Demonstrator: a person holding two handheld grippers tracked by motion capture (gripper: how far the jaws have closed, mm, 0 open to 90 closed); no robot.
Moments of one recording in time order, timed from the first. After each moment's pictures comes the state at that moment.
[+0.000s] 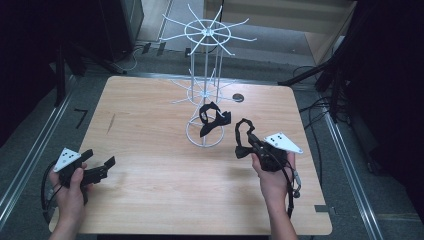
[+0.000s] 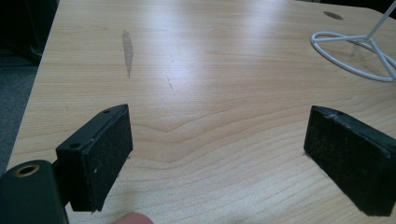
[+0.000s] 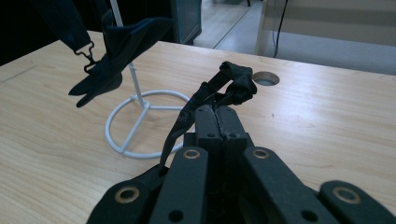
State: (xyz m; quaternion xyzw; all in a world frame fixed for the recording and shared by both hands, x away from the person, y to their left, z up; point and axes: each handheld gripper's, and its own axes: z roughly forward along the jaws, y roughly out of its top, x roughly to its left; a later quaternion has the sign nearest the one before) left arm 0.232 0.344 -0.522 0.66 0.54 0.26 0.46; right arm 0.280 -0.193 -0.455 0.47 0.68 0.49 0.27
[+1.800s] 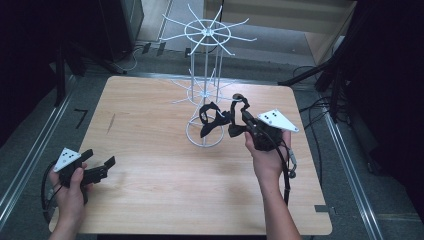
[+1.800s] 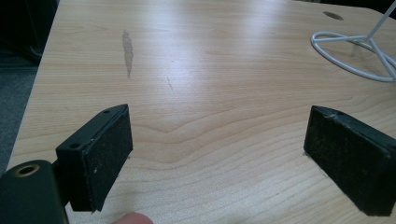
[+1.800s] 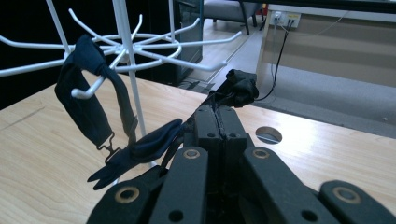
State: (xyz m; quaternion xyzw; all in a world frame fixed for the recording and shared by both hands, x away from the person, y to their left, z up) left arm 0.232 0.344 -0.522 0.66 0.54 0.26 0.46; right arm 0.305 -0.166 -0.400 0.44 0.67 0.51 0.30
